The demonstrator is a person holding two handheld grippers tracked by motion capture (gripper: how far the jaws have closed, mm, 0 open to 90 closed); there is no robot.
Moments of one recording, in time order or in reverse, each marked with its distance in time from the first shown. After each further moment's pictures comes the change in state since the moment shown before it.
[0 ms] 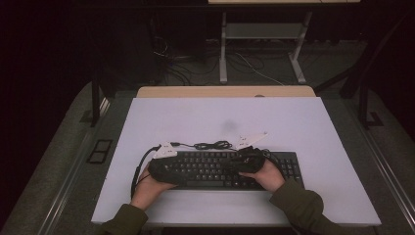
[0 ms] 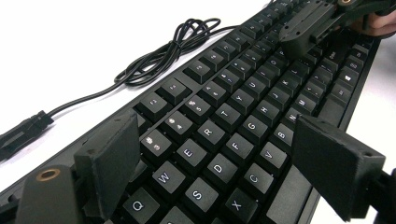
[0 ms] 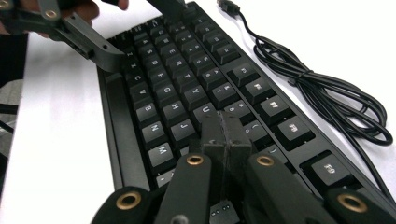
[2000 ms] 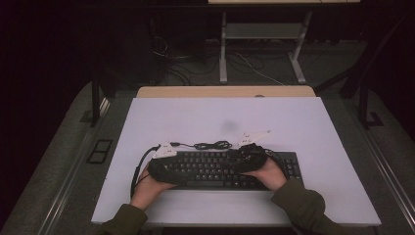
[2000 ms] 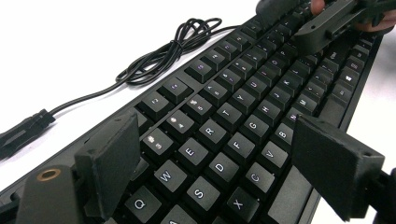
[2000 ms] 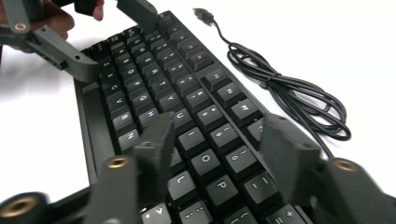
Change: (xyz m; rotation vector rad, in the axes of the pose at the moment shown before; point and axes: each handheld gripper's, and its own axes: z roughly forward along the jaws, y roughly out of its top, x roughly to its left) left arm 0.001 -0.001 -0.001 -0.001 -0.002 -0.003; right arm -0.007 0.000 -0.005 -0.036 -0.061 0.042
